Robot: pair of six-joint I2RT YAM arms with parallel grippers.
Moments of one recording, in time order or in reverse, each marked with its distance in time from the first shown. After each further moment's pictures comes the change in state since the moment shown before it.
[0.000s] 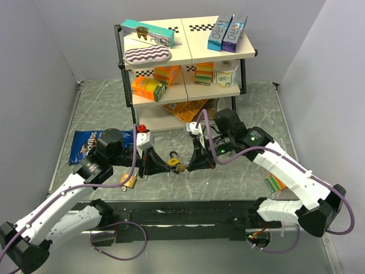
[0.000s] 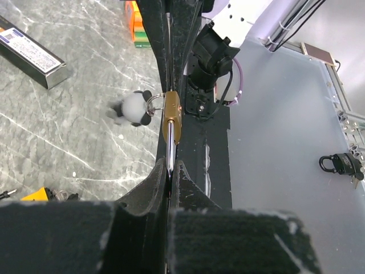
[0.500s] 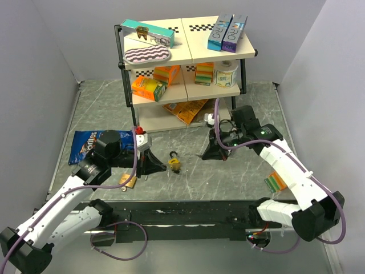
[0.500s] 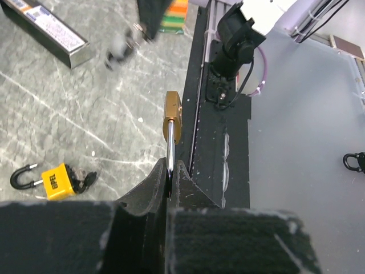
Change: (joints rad) left arm 0.067 -0.029 -0.041 -0.057 -0.014 0.077; right arm -0.253 -0.022 -0.075 -0.067 -0.025 -0.115
